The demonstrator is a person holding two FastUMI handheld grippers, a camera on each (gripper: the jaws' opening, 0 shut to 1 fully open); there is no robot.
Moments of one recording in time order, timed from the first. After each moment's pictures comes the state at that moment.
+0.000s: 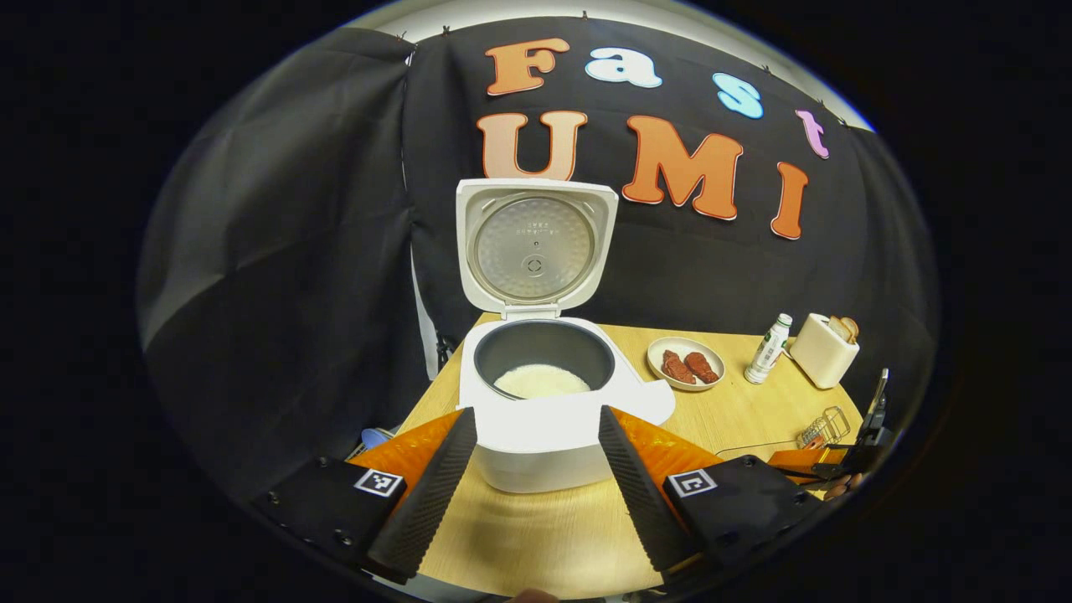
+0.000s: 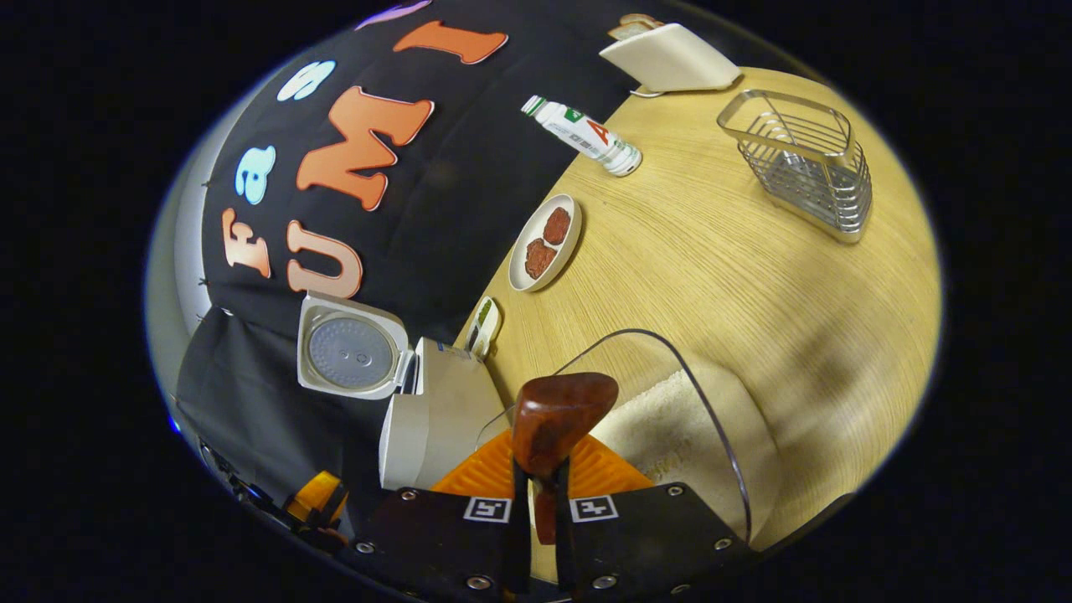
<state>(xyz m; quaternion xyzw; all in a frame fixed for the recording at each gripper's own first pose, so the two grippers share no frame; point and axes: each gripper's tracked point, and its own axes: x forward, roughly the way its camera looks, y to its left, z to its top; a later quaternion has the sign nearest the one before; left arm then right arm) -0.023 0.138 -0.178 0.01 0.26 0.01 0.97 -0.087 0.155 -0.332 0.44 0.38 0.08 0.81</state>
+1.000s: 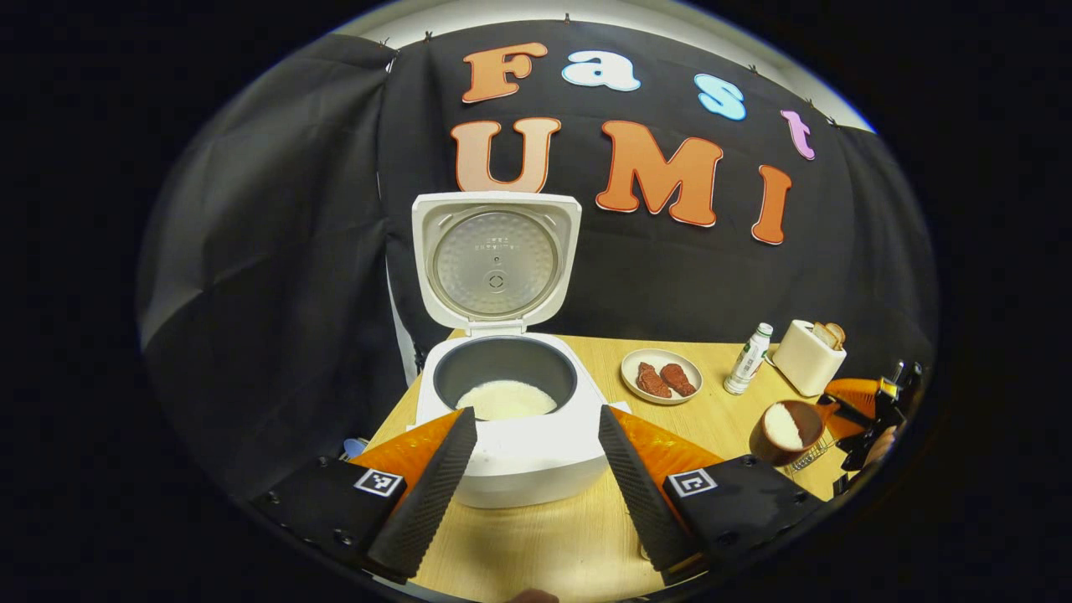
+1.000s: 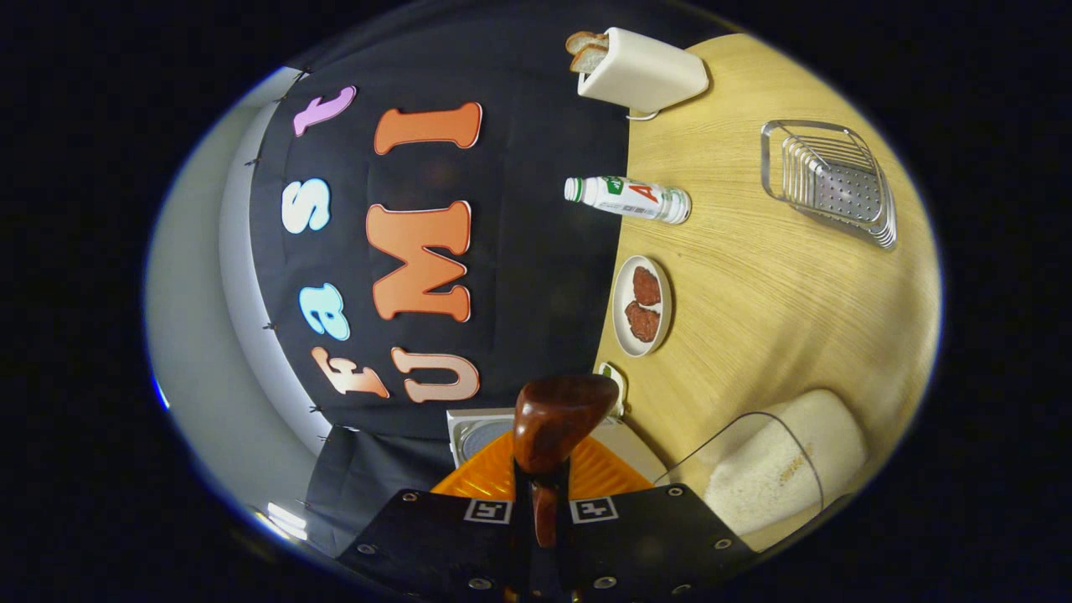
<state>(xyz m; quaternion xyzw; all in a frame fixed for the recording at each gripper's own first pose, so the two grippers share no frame) -0.002 0.100 -0.168 0.01 0.24 -0.01 0.97 -0.026 0.123 -0.192 0.64 0.25 0.12 0.72</state>
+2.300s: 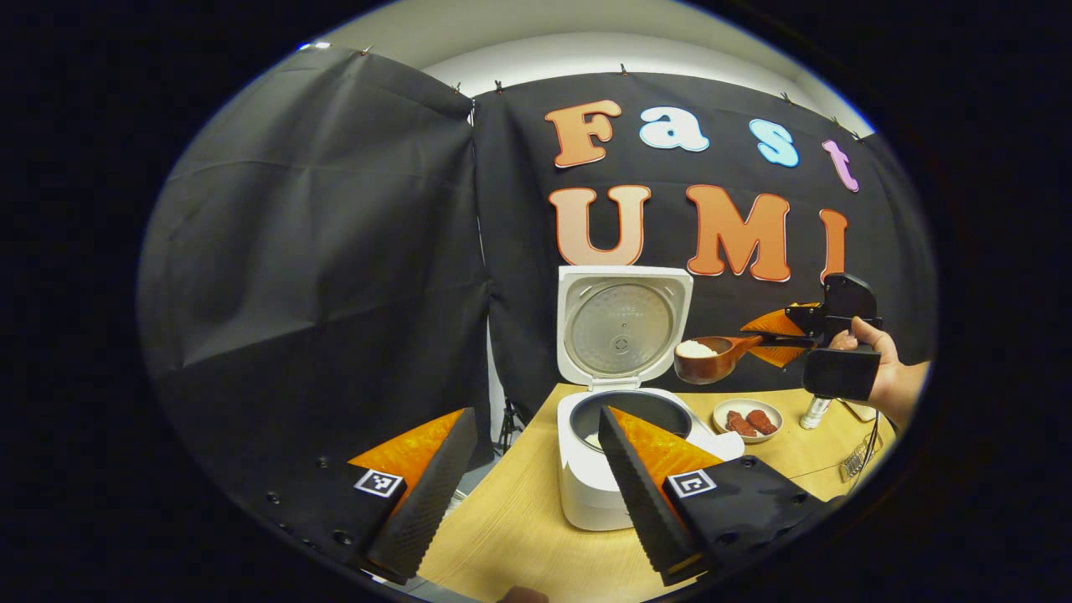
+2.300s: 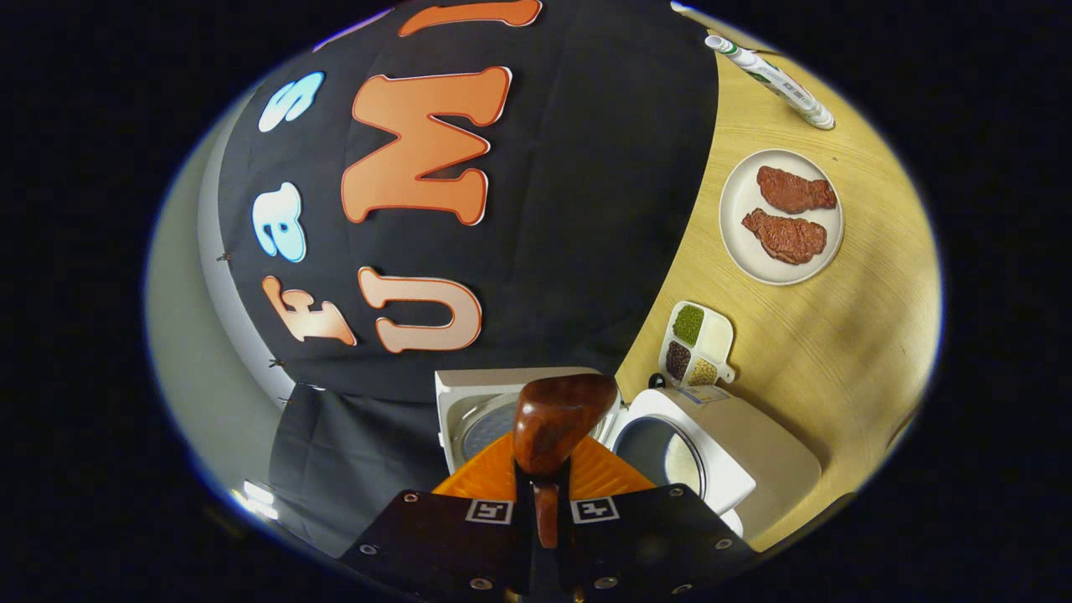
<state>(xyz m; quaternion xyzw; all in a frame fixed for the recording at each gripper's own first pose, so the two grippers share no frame) -0.051 0.233 -0.110 0.03 0.12 0.12 0.98 0.118 0.364 -0.167 0.57 0.32 0.16 0.74</state>
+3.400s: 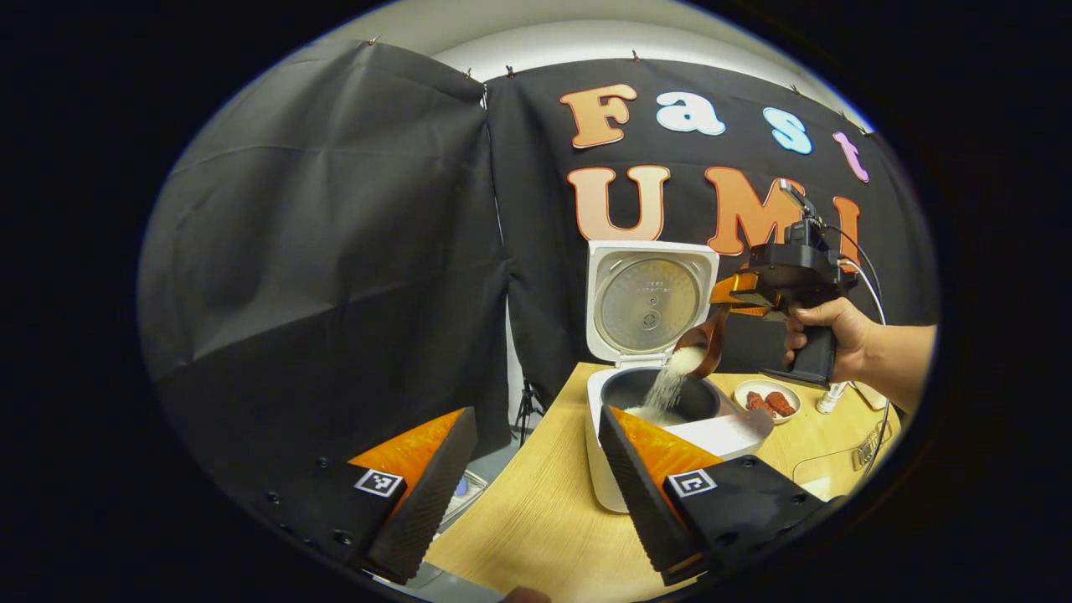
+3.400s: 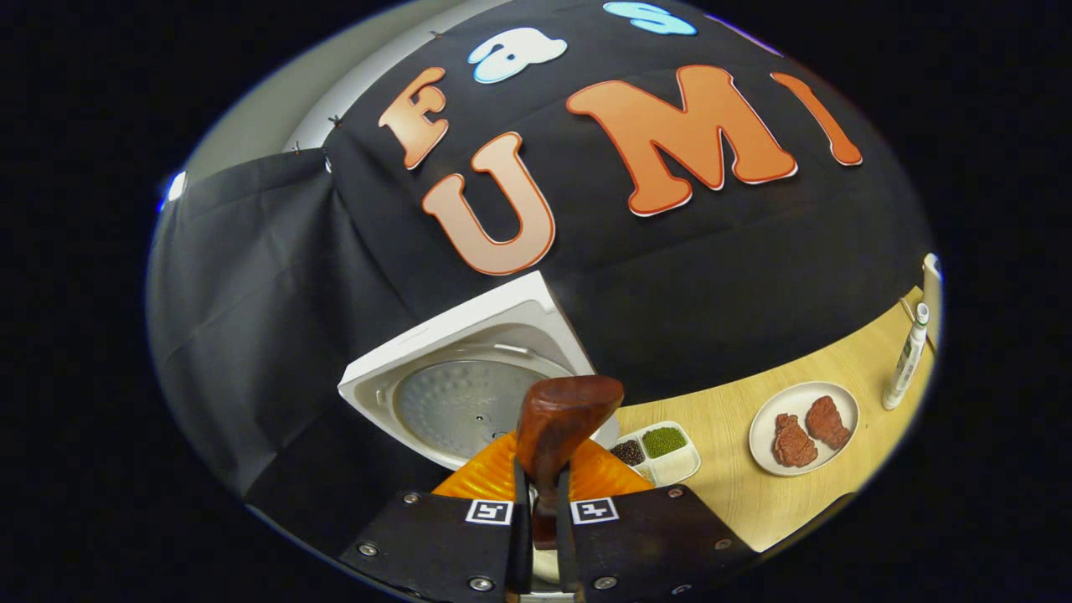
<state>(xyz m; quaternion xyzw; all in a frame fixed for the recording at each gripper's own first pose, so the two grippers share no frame) -0.061 0.254 -0.128 0.03 0.15 0.14 0.98 0.133 0.444 -0.148 0.14 0.20 0.24 0.94</state>
